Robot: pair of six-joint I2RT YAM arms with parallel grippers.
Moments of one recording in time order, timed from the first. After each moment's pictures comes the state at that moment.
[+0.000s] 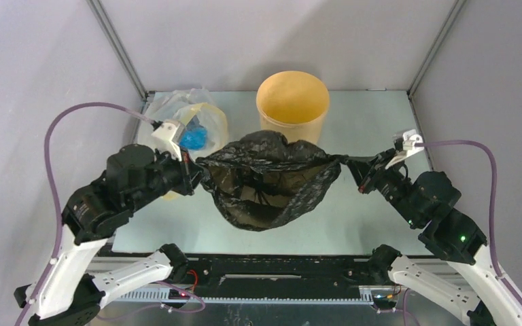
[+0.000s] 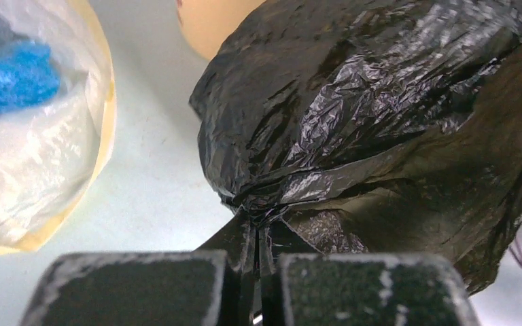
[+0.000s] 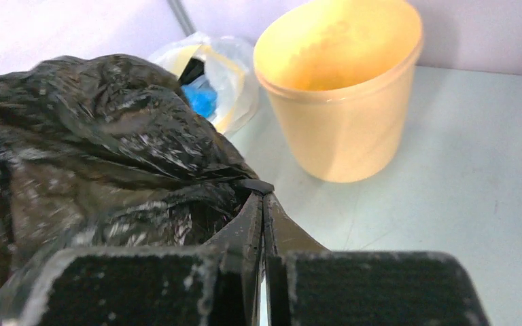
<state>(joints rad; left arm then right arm) -0.77 0.83 1.44 -1.08 -0.13 -0.37 0.80 0.58 1.03 -0.51 0.22 0.29</state>
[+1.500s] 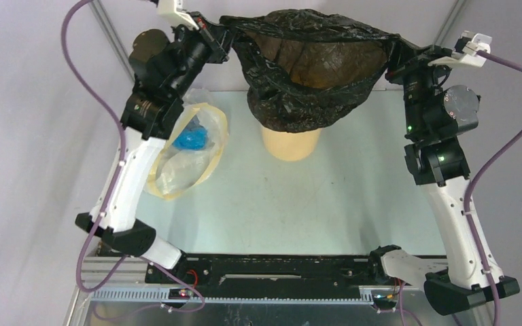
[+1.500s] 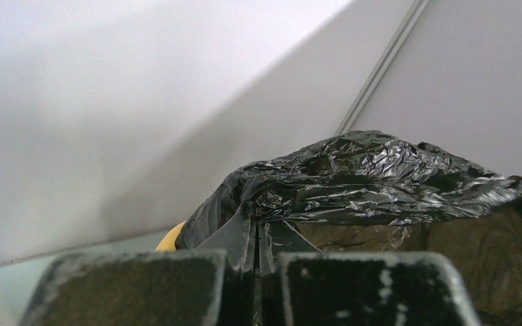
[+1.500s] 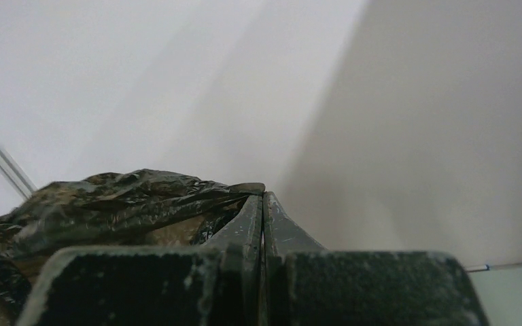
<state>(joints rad) -0.51 1.48 2.09 -0.35 -0.02 -0.36 0.29 1.10 1.51 0.04 0.24 0.29</state>
